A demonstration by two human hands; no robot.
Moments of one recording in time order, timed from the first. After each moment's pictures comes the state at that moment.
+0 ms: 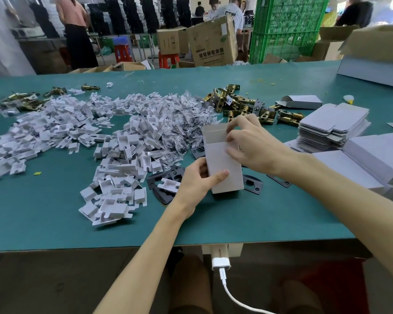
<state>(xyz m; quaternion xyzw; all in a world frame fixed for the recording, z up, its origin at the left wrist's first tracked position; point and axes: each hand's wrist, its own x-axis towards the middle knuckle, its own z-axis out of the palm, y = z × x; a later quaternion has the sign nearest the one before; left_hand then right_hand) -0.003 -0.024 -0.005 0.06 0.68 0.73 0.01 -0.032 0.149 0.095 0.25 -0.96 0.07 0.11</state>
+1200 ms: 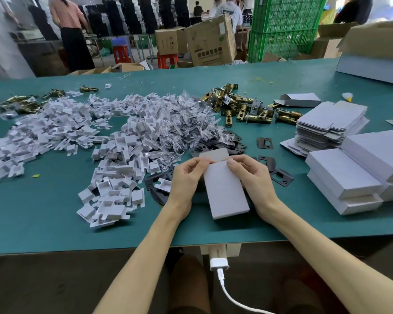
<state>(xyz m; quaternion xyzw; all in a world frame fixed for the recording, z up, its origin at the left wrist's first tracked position) 0.000 -0.026 -0.002 0.02 0.64 0.77 -0.04 0.005 0.143 0.002 0.07 -0.69 0.72 0.05</state>
